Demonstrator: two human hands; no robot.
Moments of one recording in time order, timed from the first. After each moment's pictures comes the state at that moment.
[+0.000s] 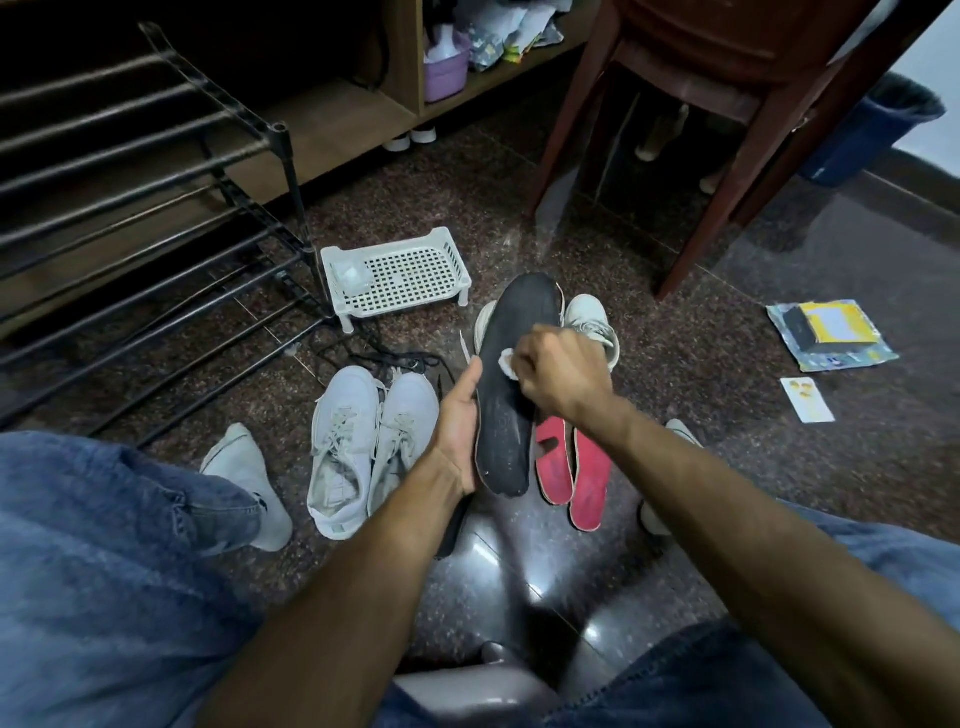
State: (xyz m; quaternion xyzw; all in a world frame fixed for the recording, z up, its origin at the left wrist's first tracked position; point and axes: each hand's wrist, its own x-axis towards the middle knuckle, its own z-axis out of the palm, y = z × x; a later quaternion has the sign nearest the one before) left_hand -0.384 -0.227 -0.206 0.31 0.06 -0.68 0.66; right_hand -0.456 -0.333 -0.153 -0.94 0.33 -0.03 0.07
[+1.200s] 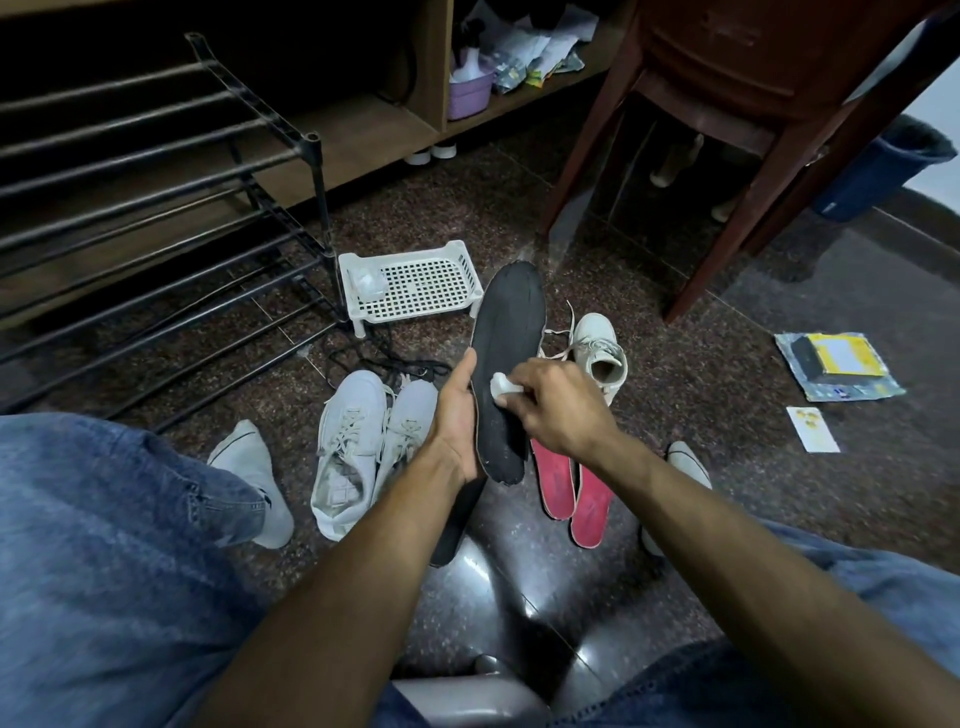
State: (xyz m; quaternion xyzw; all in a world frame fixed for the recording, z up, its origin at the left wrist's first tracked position) left_hand -0.366 -0.230 -0.199 0.35 0.06 -0.64 0.68; right_hand -0.463 -0.312 -0.153 -0.95 0.26 -0.05 0.16
